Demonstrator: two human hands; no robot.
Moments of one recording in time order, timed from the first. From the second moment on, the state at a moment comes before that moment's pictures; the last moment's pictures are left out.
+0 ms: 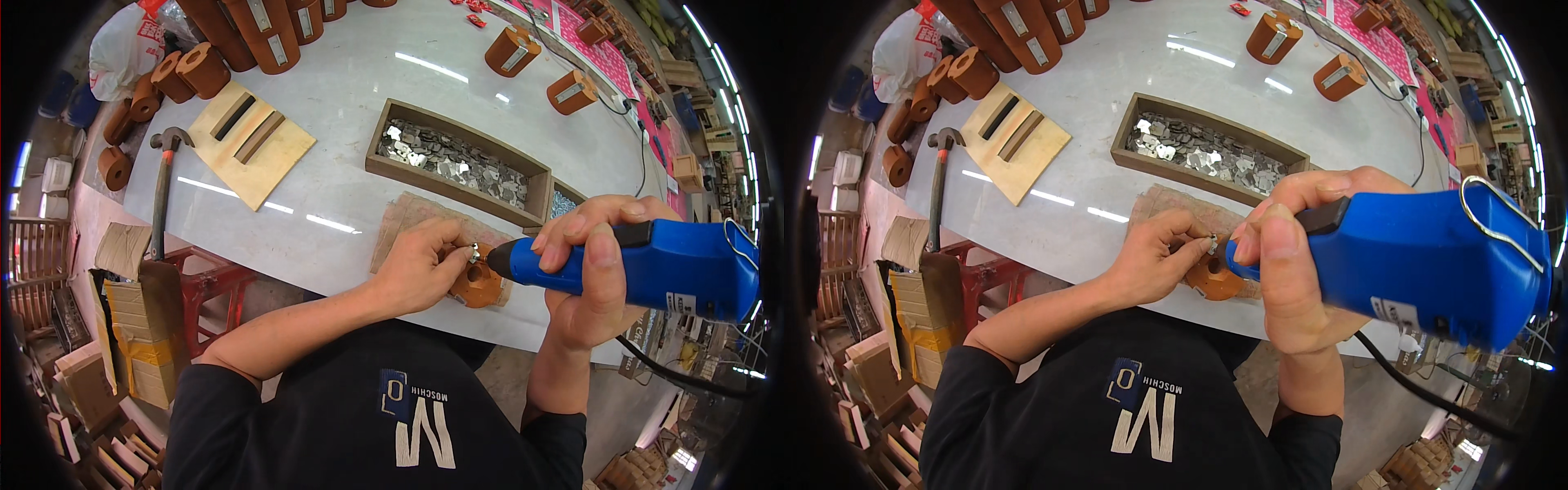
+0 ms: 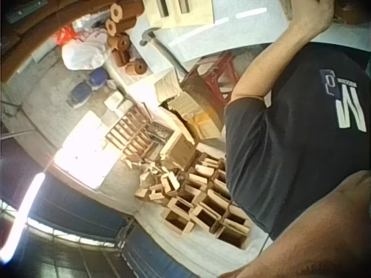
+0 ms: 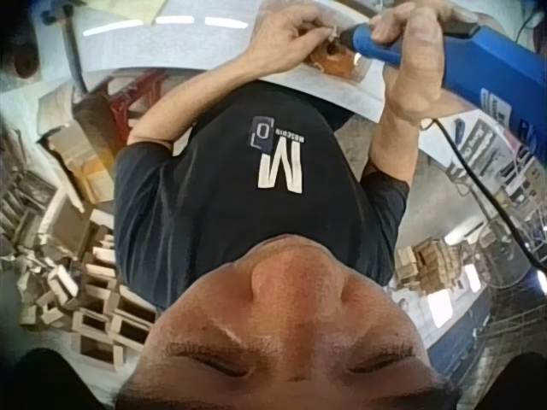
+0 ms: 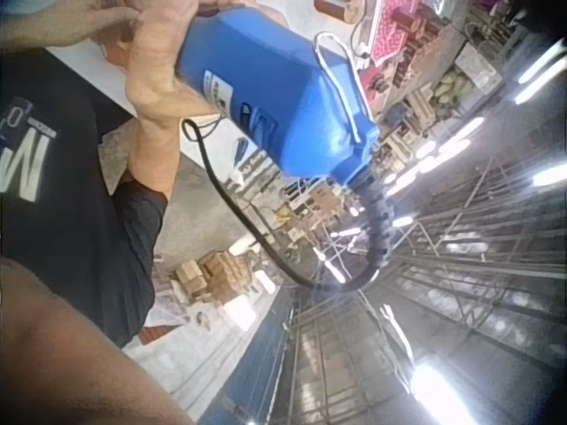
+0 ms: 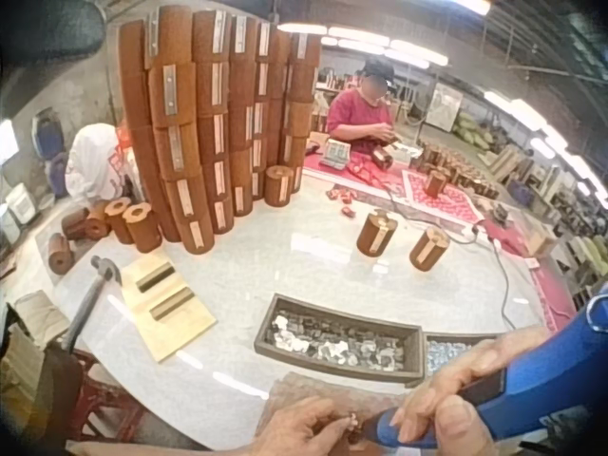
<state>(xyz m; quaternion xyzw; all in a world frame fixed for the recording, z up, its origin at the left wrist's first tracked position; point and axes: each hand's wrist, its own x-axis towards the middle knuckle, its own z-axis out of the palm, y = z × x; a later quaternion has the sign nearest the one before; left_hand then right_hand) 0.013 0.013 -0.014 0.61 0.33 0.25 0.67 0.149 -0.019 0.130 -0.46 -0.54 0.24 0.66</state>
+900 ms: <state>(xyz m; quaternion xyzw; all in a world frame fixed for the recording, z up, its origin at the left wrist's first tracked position) 0.018 0.000 0.003 0.49 0.36 0.29 0.74 0.155 -0.025 0.116 -0.44 -0.53 0.28 0.67</state>
